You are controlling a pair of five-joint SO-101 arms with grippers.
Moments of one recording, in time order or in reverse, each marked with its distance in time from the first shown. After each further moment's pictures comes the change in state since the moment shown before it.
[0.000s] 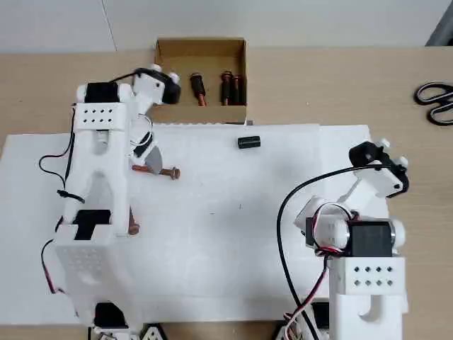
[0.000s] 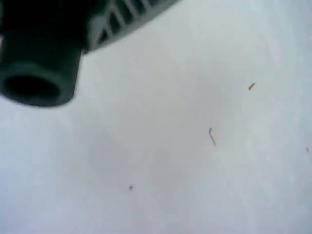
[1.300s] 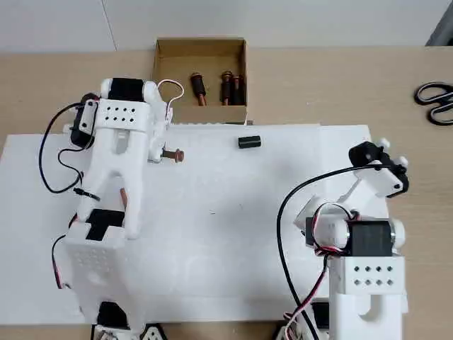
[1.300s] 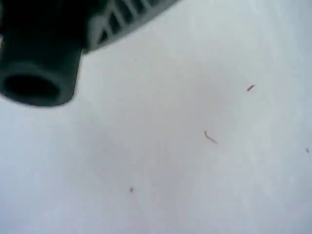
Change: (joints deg) left arm 6.8 0.1 -4.6 0.1 125.4; right arm -0.2 0.2 0.0 0.0 0.0
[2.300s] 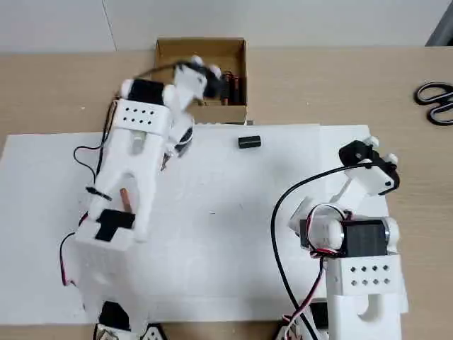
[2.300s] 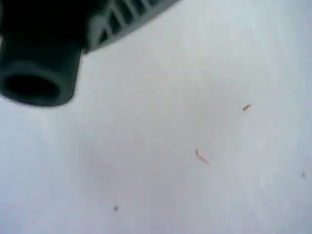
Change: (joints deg) left arm 4.8 0.3 -1.5 -0.3 -103.9; right arm -3.1 0.1 0.0 0.2 0.0
